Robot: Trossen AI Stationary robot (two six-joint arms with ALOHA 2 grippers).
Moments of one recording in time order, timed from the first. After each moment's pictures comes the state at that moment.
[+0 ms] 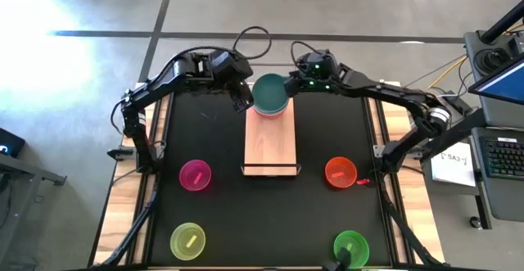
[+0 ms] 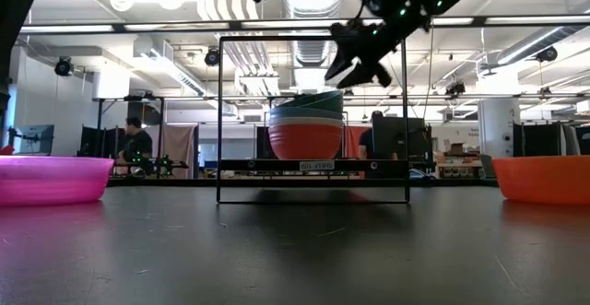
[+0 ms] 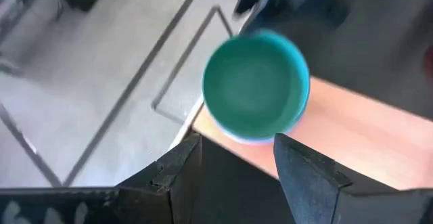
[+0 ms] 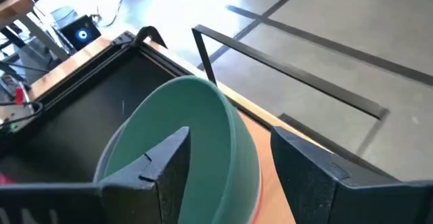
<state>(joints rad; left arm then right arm) 0.22 1.81 2.34 -1.45 -0.46 -0.09 -0.60 1.53 1.22 -0.17 -0.04 0.29</state>
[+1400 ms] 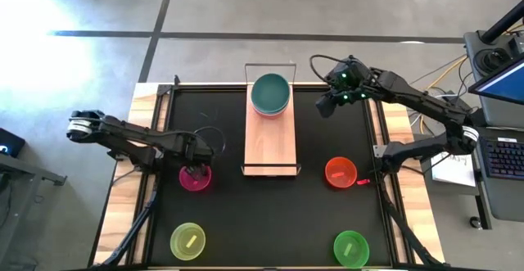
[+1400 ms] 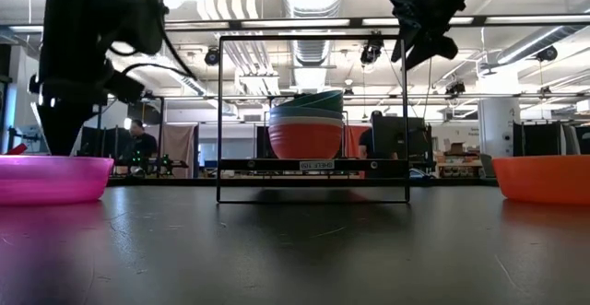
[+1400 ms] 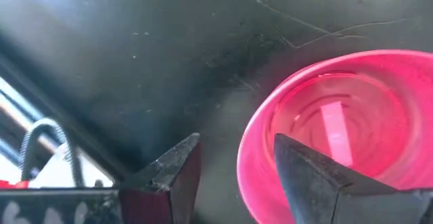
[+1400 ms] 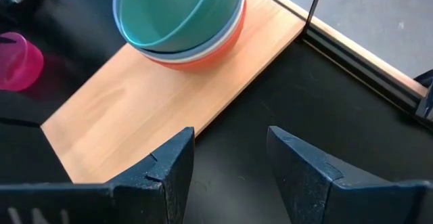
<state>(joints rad) -0.08 1.28 0.73 -1.12 -0.12 -0.88 -0.57 1.22 1.22 -0.86 -0.10 0.26</state>
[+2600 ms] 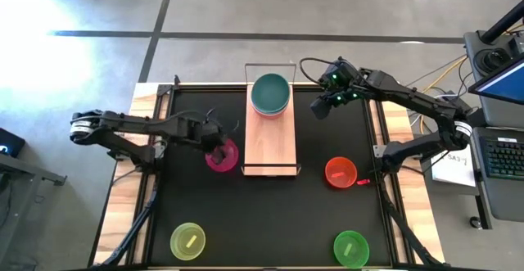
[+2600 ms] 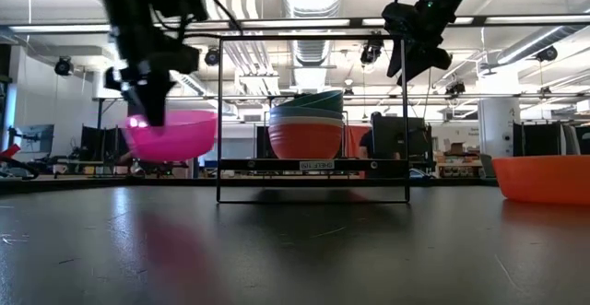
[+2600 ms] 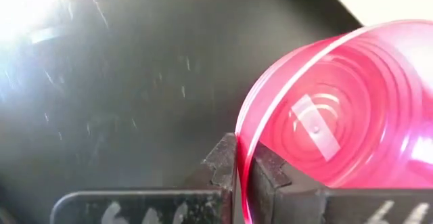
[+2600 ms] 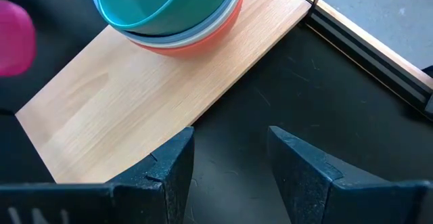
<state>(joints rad) 0.08 1.32 0.90 -0.90 -0.25 -0.71 -0.57 1.30 1.22 -0.86 -0.10 0.23</state>
